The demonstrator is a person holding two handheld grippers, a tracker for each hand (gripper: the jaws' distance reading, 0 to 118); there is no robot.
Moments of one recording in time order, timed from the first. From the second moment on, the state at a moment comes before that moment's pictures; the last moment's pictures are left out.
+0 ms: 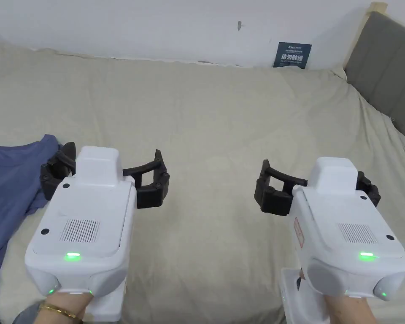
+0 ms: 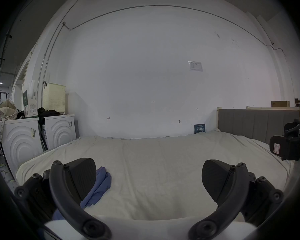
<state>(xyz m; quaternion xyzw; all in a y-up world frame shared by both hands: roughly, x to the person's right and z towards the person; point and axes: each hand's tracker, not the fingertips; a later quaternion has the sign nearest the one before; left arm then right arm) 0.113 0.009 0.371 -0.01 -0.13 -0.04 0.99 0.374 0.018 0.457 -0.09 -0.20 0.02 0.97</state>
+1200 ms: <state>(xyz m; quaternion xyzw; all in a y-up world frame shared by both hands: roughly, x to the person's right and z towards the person) 0.112 0.007 0.370 0.01 -0.13 -0.07 0.99 0.375 0.019 0.458 -0.09 -0.21 0.06 0.97</state>
